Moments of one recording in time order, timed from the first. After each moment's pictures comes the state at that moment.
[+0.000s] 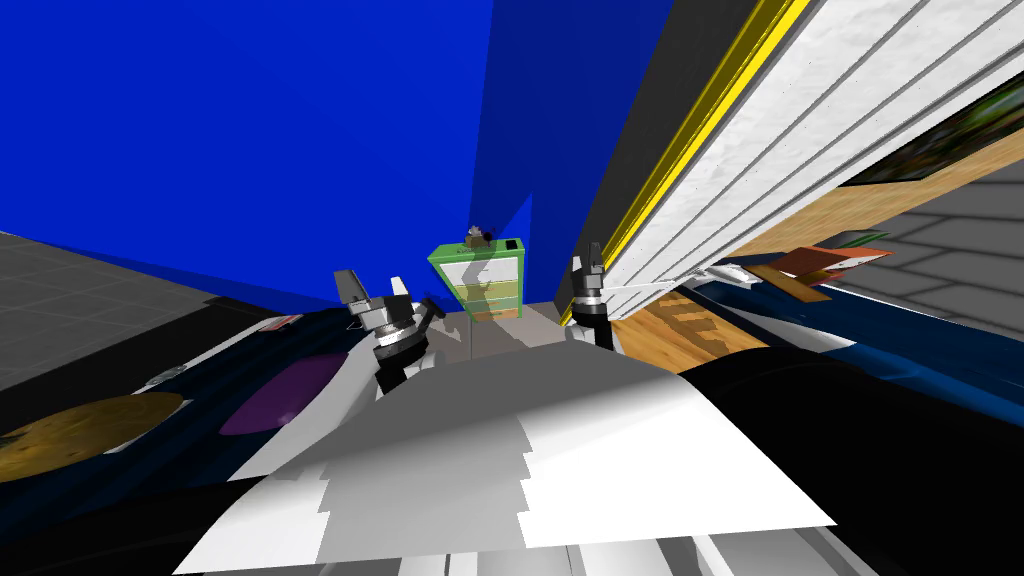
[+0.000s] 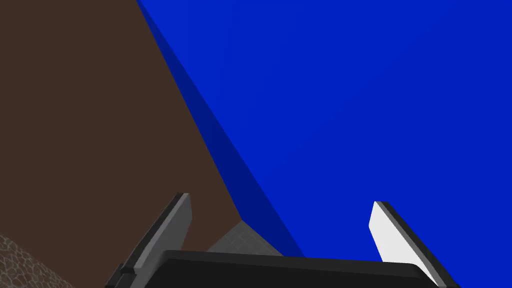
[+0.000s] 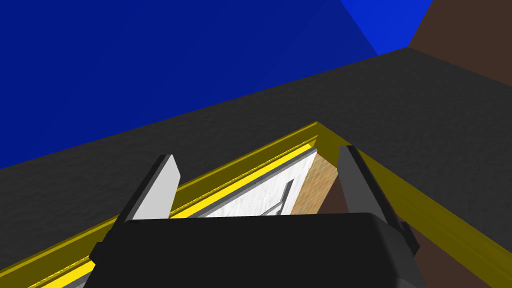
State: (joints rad) left arm 0.51 -0.05 0.04 -2.34 -0.01 -0.54 -0.05; right arm 0.50 0.02 0.00 -2.32 0.02 -0.45 0.12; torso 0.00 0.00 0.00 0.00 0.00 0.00
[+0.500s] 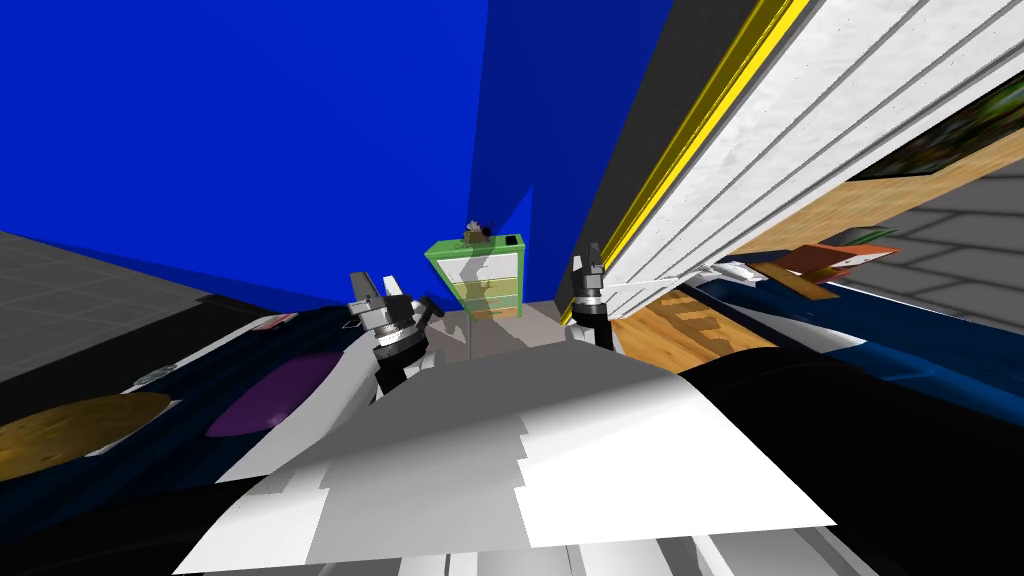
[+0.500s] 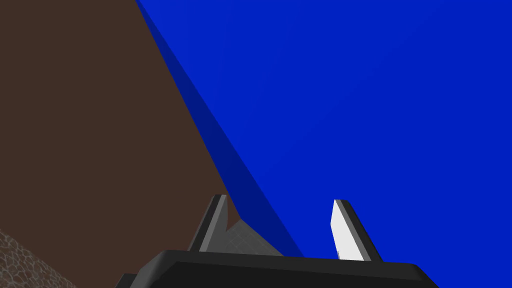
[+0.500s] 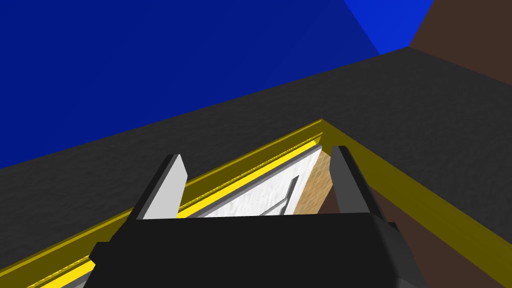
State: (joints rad) left arm 0.51 -0.05 0.04 -2.34 -0.01 -0.54 -0.05; right arm 0.50 0.02 0.00 -2.32 0.02 -0.45 0.12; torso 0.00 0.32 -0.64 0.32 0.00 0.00
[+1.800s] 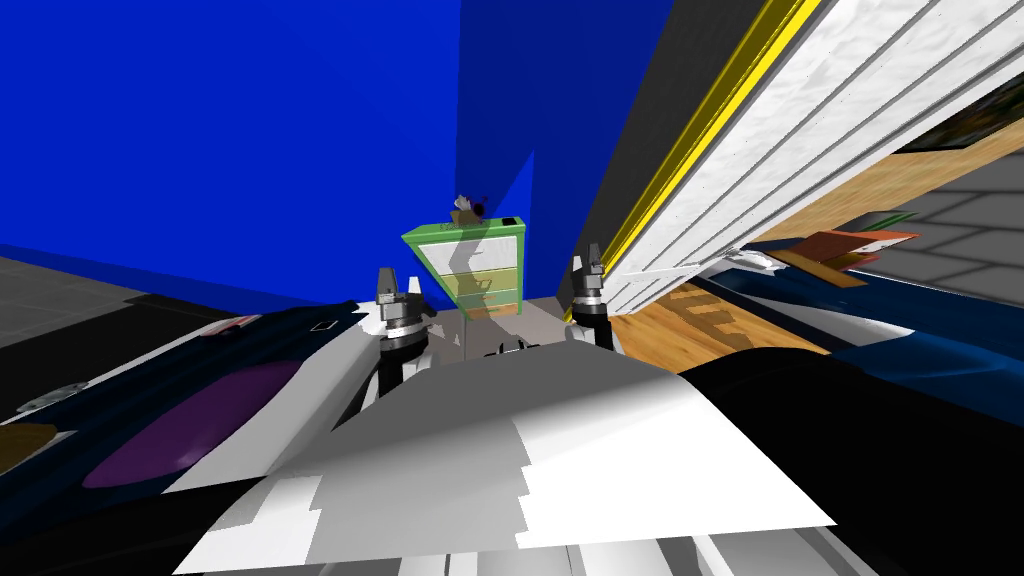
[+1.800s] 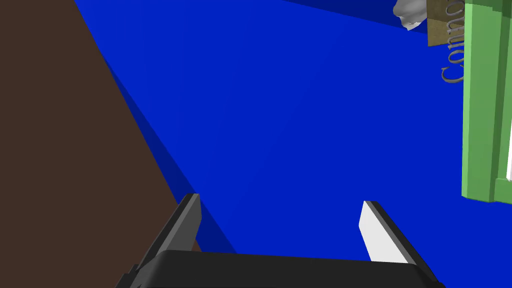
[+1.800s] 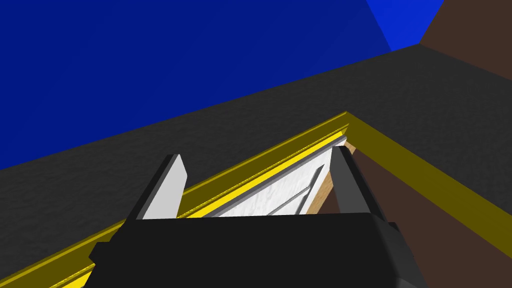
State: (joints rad) left arm 0.48 0.14 0.02 -2.31 -0.02 -0.44 -0.04; right arm 0.50 0.02 0.00 -2.32 0.02 -0.45 0.12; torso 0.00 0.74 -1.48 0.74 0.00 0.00
